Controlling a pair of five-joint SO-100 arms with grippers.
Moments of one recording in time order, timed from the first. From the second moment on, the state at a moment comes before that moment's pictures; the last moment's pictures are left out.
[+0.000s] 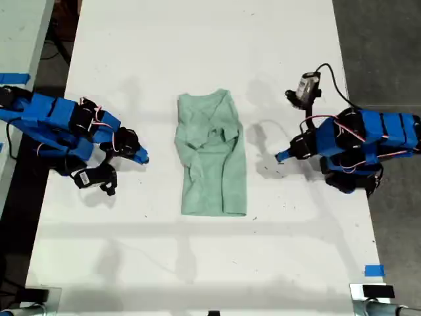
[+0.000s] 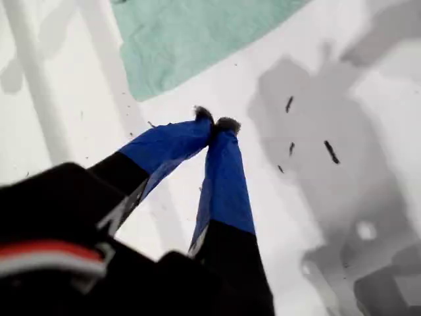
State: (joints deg) arm 0 2.4 140.2 142.6 57.9 -9.6; arm 1 0.6 154.4 131.0 78.9 -27.7
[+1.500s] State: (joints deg) arm 0 13.4 55.5 63.3 72.2 -9.2; arm 1 -13.4 69.1 76.7 77.3 -18.8
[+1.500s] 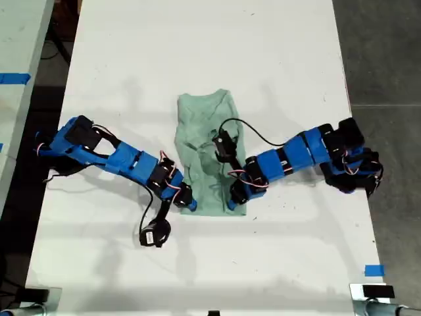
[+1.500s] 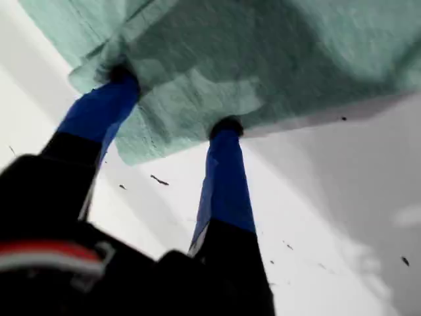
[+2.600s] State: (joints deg) arm 0 -3.3 76.8 58.8 74.6 10.4; arm 1 5.0 79.5 62.6 85.3 -42.9
